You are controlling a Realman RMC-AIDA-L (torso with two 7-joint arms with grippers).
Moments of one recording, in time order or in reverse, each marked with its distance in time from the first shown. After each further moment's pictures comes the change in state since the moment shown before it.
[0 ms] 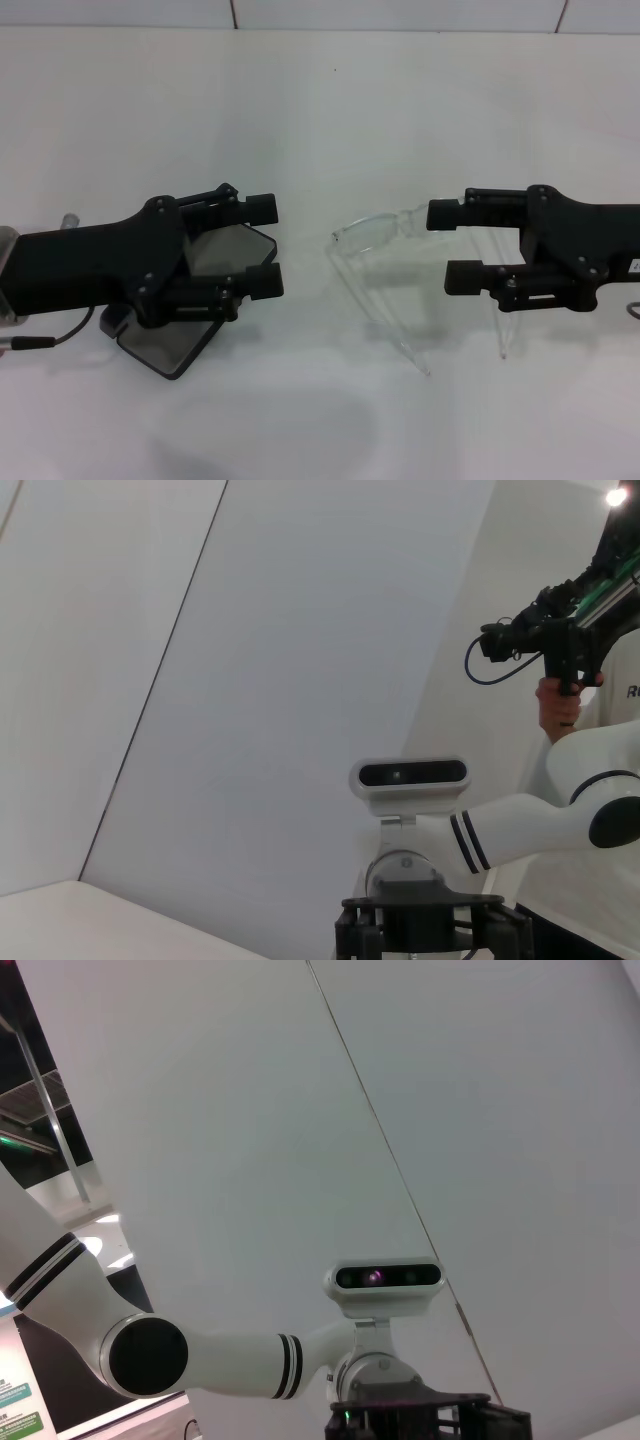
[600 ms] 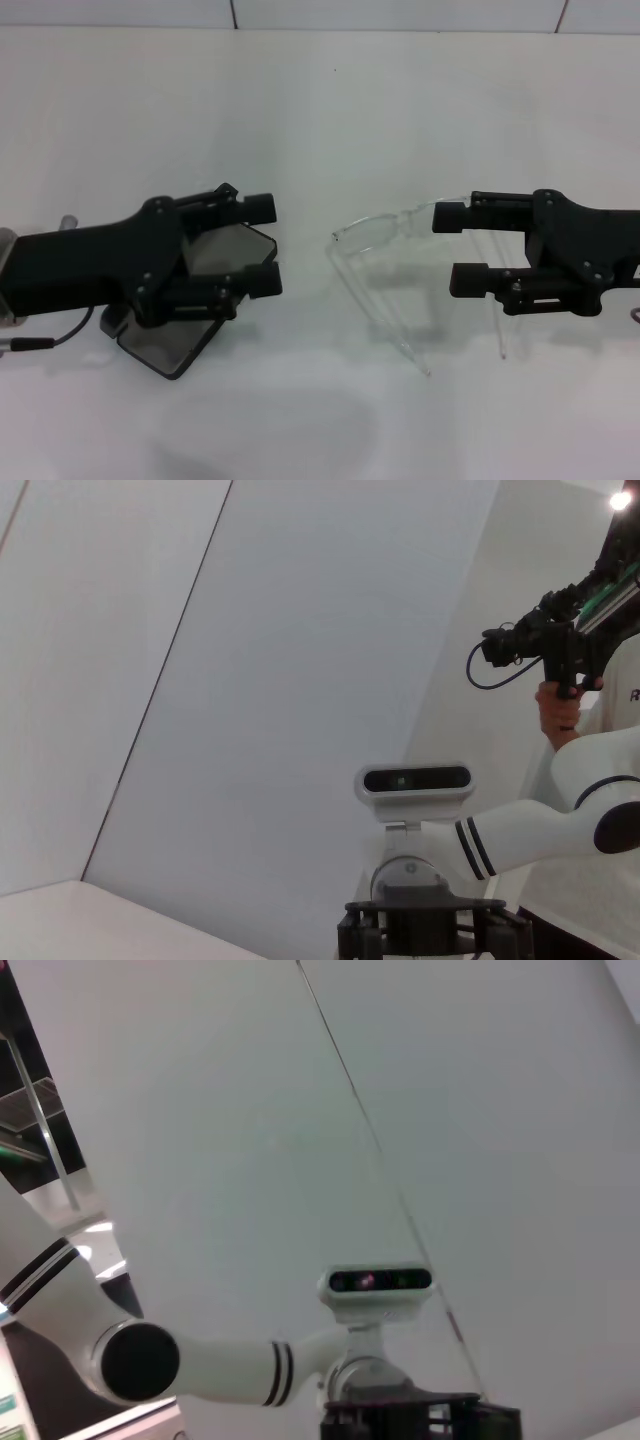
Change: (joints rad) left arm 0.006 -0.002 -0.002 0.001 -0.003 0.000 -0.001; right arm -0.019 0.002 0.006 0.000 0.001 -0.002 -0.011
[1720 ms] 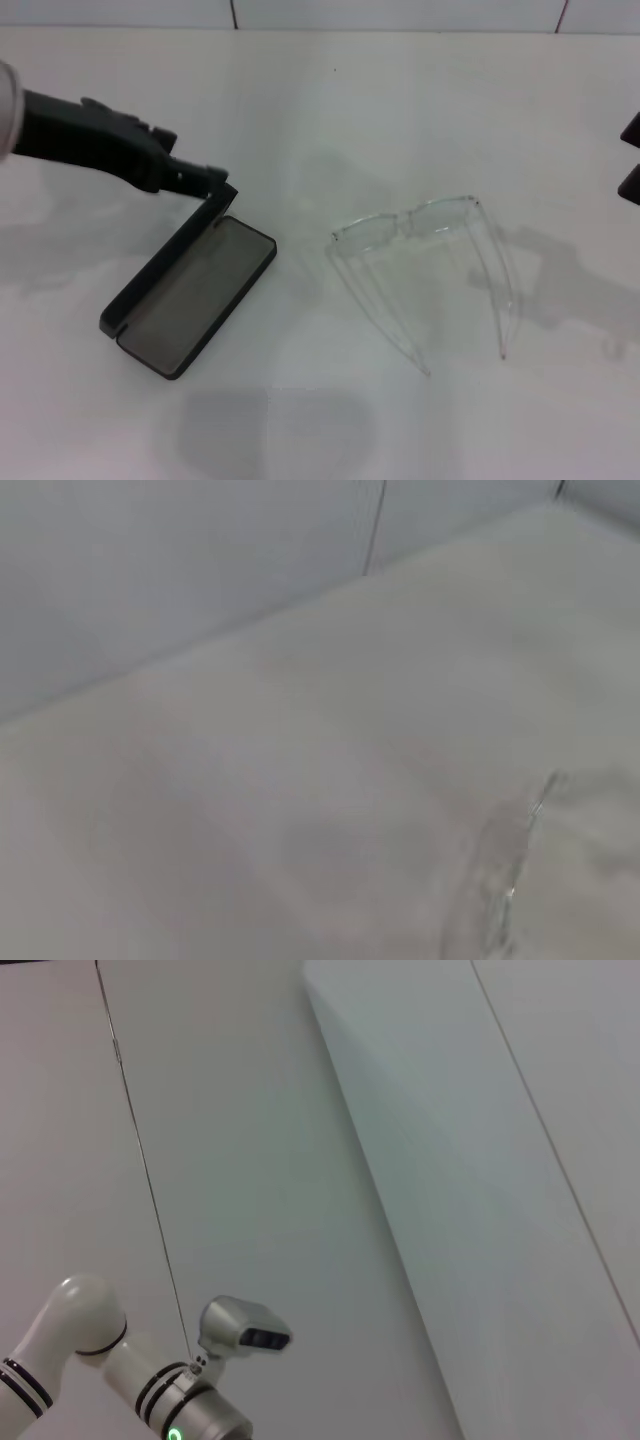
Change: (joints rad) left arm 0.004 -0.065 0.272 1.146 0.700 -0.268 -1.117; right arm -0.331 0.051 0.589 -0.179 -0.225 -0.048 -0.034
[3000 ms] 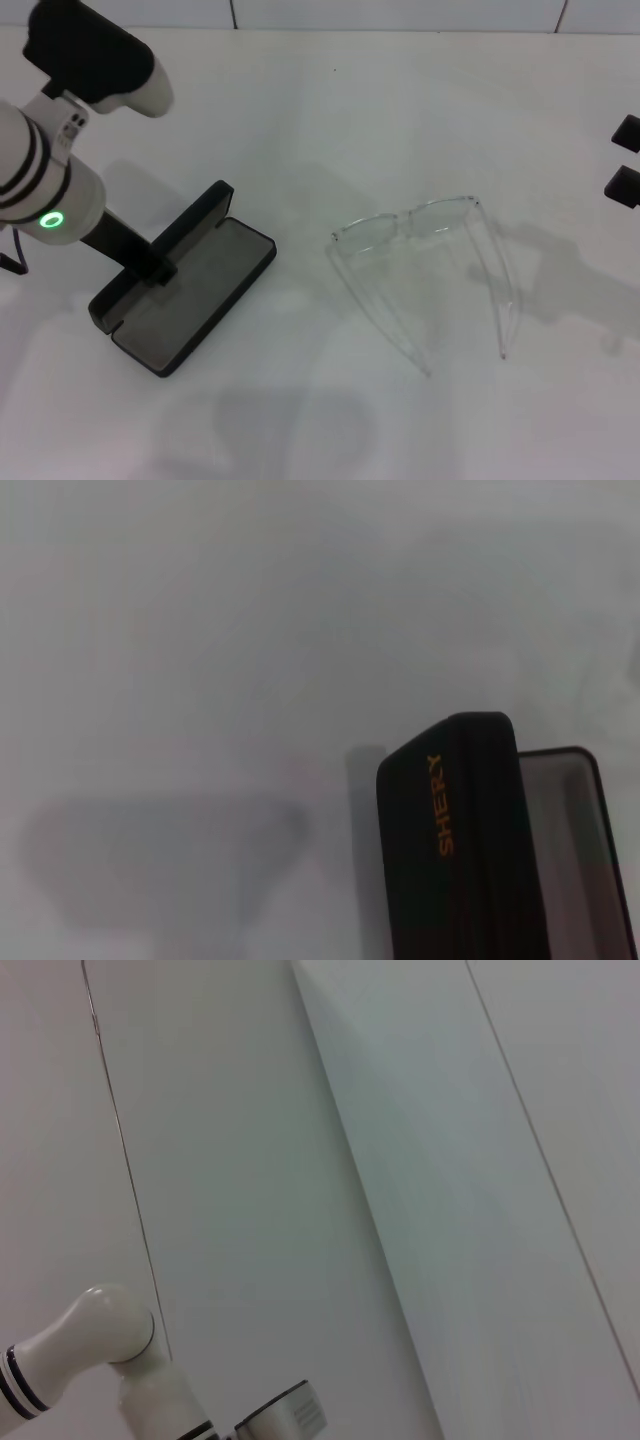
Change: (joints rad) left arm -0.063 -0.001 0.371 -0.229 0.428 -0.108 -0.200; right arm 0.008 0.001 0.005 0.010 -0.019 0.038 -0.025
